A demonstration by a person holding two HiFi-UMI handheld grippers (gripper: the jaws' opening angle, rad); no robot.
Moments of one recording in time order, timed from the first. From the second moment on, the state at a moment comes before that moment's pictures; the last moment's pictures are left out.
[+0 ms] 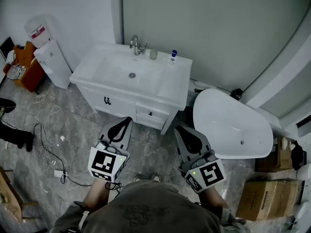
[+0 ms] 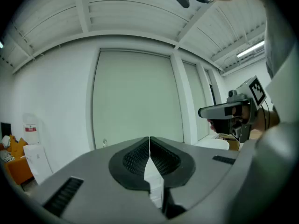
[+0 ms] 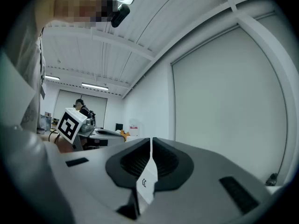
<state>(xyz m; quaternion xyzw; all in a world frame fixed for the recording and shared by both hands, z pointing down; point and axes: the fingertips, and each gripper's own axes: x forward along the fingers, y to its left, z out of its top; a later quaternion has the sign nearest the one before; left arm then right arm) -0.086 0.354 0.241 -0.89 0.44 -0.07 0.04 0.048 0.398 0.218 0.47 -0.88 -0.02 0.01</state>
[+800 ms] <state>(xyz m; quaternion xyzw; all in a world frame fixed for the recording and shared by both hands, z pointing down) -0.037 0.349 0.231 -0.89 0.44 -0.06 0.04 0.098 0.388 0.225 0.46 -0.89 0.00 -0.02</state>
